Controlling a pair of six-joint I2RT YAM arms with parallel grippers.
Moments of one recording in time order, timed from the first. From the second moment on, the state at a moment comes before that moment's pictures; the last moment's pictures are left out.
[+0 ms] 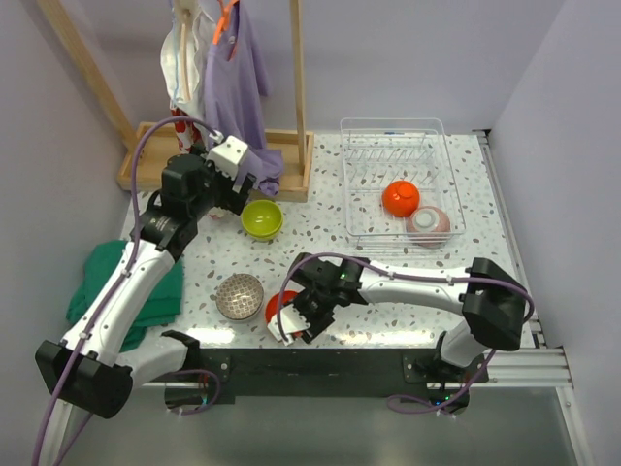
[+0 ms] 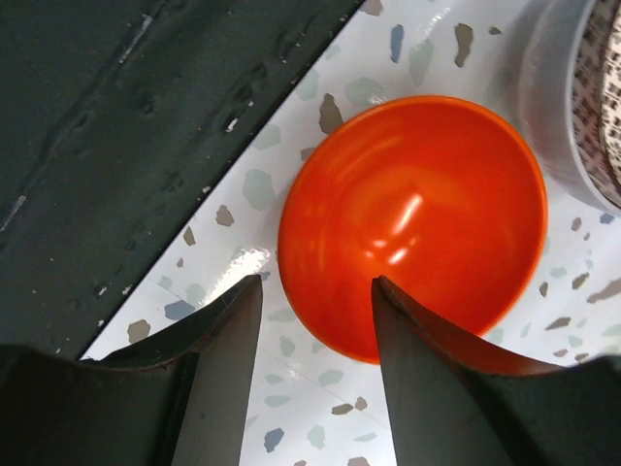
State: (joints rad) left arm -0.33 1.11 1.11 -0.36 -0.02 0.29; right arm 1.17 1.58 1.05 -0.61 -0.40 -1.06
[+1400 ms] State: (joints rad) left arm -0.55 1.41 1.34 -0.38 0.19 0.34; right arm 0.44 1.38 1.39 -0.85 -0.60 -0.48
